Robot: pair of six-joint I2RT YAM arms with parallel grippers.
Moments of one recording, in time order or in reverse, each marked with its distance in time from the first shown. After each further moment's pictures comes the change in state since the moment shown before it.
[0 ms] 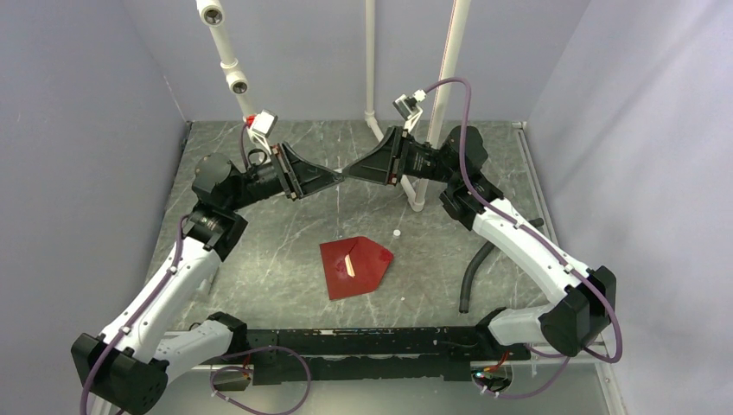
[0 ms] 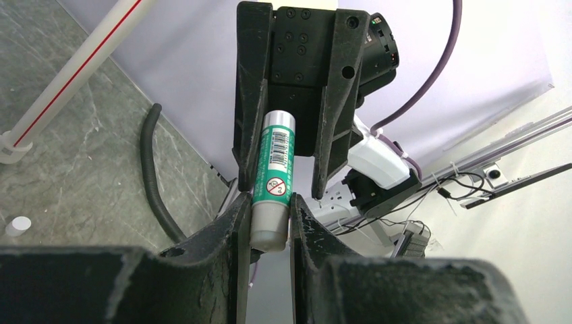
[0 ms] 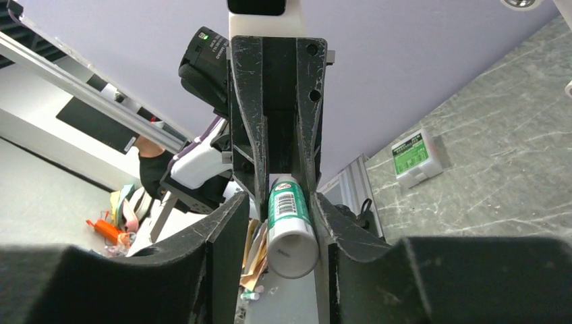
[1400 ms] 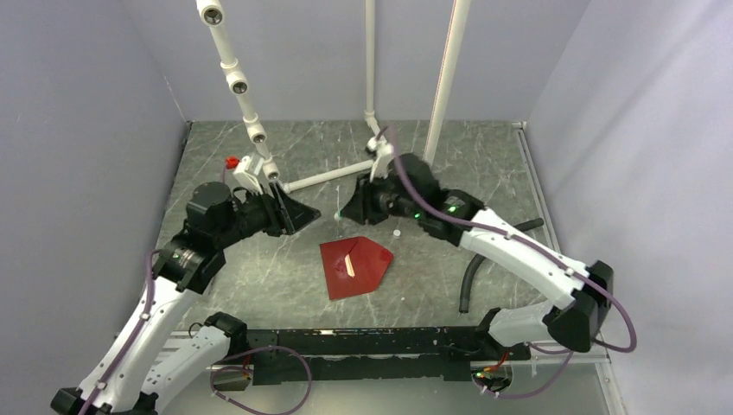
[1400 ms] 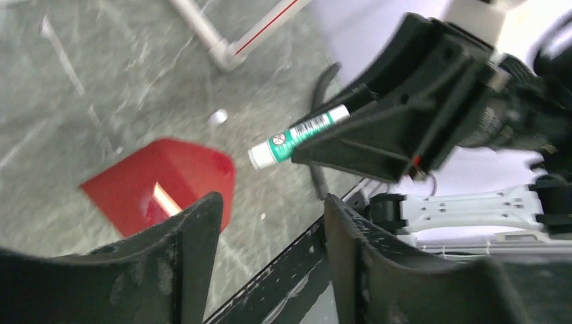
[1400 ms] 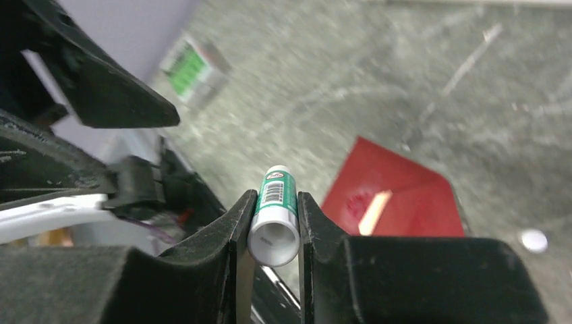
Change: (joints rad) left arm 0.002 -0.242 -0.037 -0.673 -0.336 0.398; right arm 0.228 -0.018 0.063 -0.722 0.625 -0.542
